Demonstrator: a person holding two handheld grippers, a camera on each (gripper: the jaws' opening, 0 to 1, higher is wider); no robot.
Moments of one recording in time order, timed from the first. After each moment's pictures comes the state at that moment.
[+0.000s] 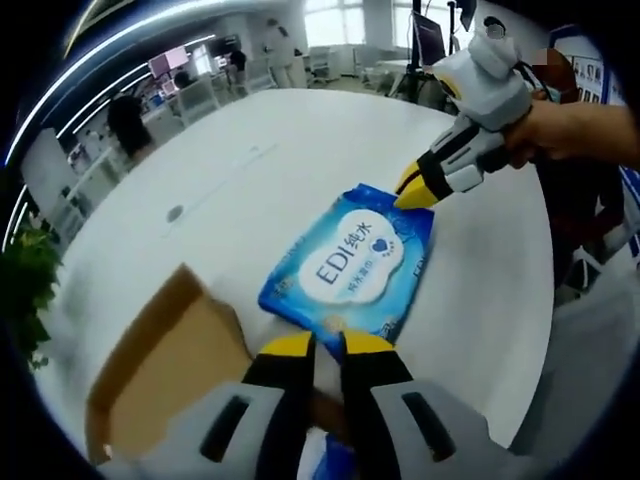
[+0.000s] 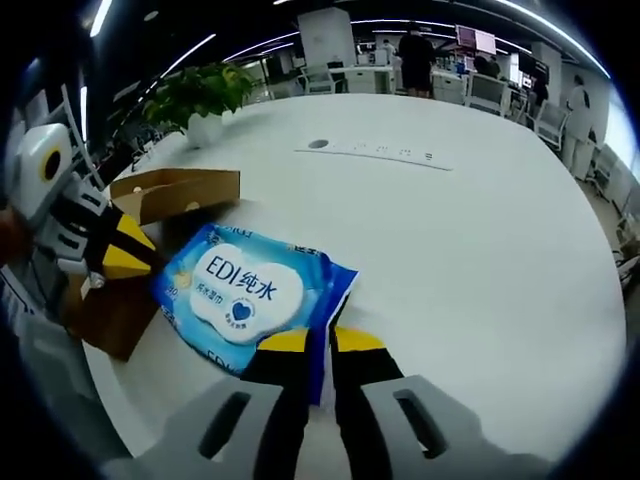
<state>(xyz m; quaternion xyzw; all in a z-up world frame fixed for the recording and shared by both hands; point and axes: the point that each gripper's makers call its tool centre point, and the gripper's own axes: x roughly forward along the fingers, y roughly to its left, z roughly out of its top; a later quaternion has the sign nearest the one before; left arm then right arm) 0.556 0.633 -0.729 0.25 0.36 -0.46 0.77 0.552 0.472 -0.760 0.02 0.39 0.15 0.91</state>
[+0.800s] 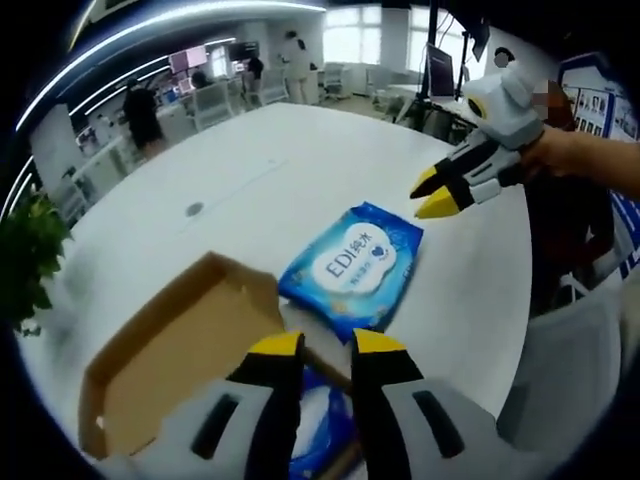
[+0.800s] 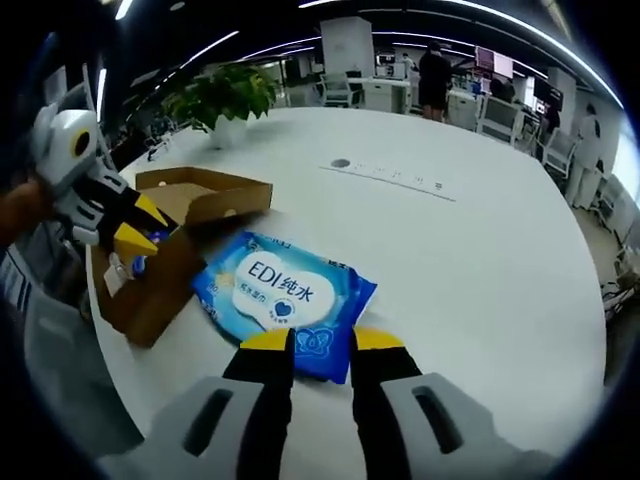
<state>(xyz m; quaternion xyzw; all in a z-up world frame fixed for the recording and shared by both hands) 0.548 0.669 -0.696 0.20 0.35 -0.46 0.79 0.528 0.492 -0.714 -0.02 0.37 0.18 0.91</state>
